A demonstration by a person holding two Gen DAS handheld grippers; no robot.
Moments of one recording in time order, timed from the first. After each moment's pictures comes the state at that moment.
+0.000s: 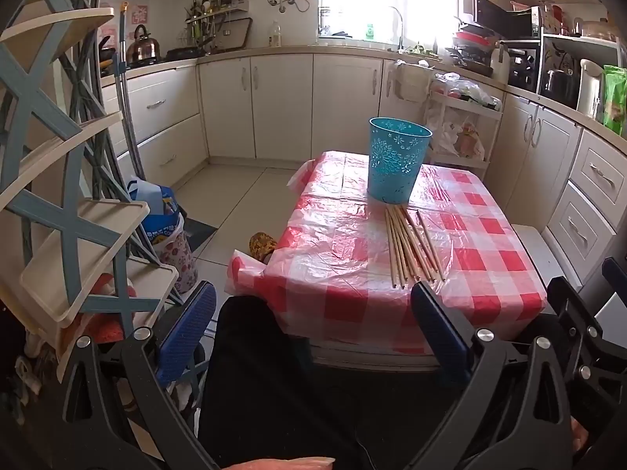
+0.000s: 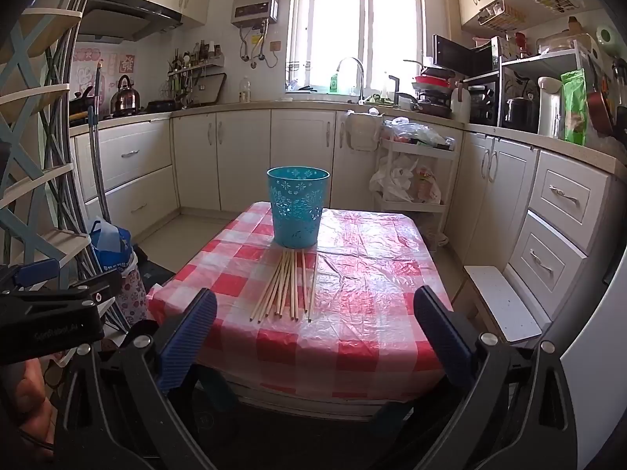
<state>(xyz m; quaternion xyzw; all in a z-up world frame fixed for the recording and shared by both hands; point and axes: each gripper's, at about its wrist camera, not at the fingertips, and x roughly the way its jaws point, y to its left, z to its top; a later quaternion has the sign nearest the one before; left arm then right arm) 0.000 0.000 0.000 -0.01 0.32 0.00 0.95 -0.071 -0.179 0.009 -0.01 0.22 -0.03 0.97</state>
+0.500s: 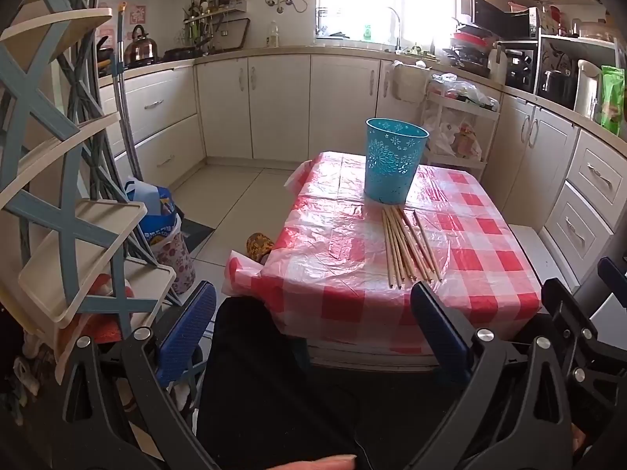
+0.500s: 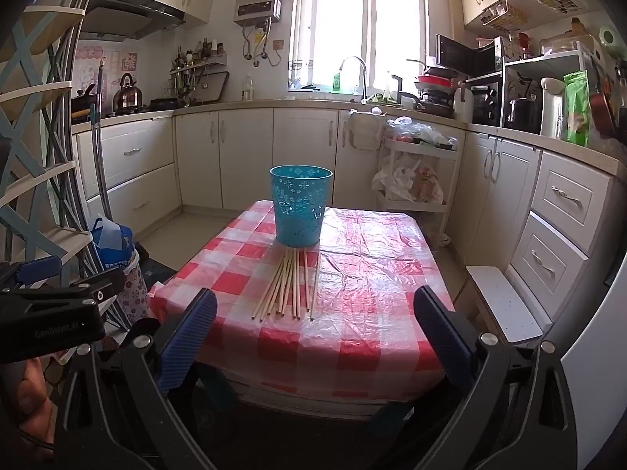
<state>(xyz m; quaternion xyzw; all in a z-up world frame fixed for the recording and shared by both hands) -0.003 -0.004 -0.004 -0.01 0.31 0.00 0.95 -0.070 -0.178 0.008 -0.01 0.22 -0.03 0.97</state>
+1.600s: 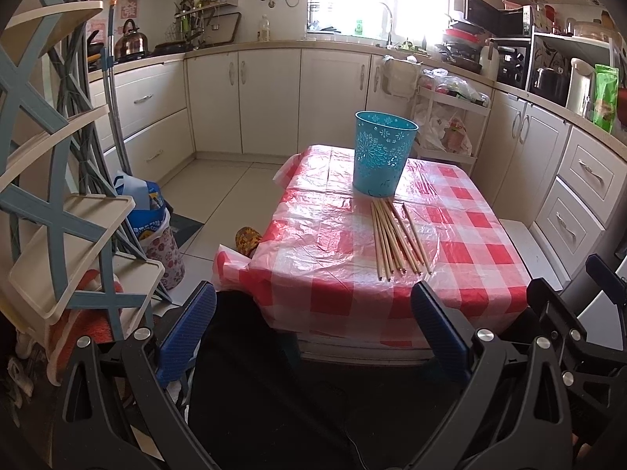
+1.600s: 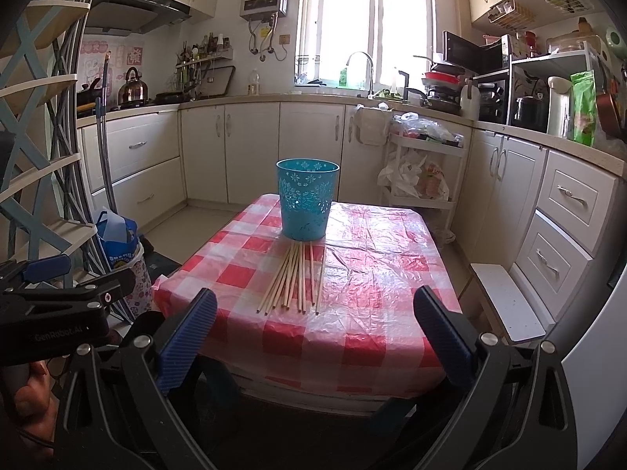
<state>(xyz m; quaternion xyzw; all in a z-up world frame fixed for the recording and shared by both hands) -0.001 -0.003 -0.006 -0.02 0.32 -0.02 0.95 -0.069 -0.175 0.002 -0.02 0.23 -0.03 0.97</state>
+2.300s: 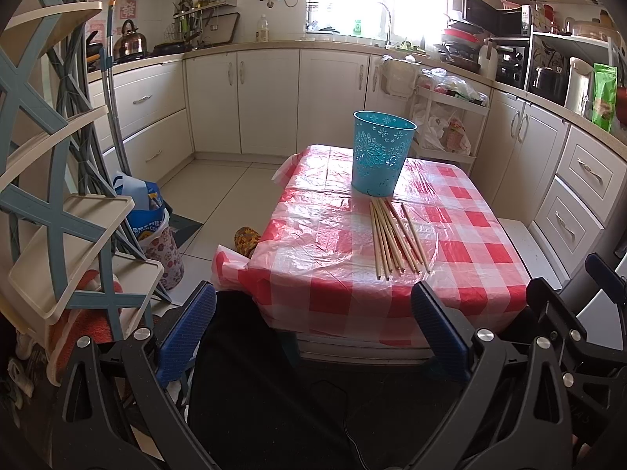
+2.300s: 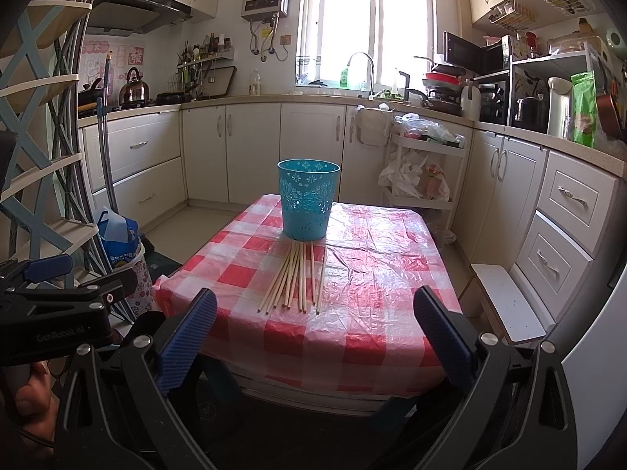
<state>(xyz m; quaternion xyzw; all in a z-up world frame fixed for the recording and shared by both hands) -0.001 -0.004 -0.006 -0.02 0.32 -0.02 0.95 -0.069 -0.175 0.003 -0.02 0.23 -0.03 0.97</state>
